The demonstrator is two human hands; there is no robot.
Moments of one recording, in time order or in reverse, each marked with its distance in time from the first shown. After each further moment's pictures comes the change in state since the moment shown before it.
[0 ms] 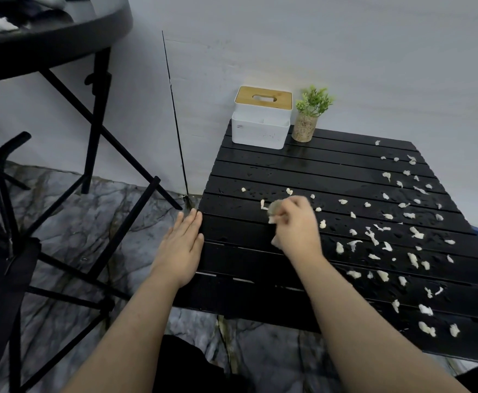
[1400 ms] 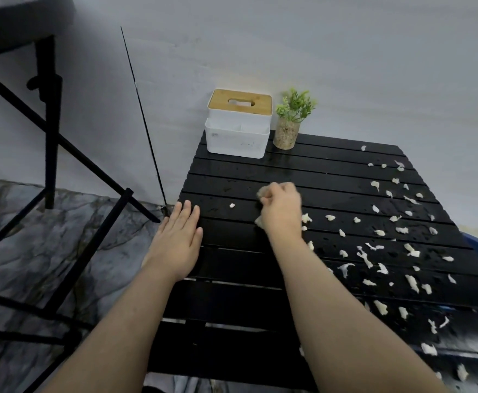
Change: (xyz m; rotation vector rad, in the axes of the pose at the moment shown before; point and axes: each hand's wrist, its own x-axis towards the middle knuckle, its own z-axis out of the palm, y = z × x) left_hand 0.079 0.027 0.019 0.208 -0.041 0.083; right_hand 0.093 0.038 0.023 -0.021 0.081 0.146
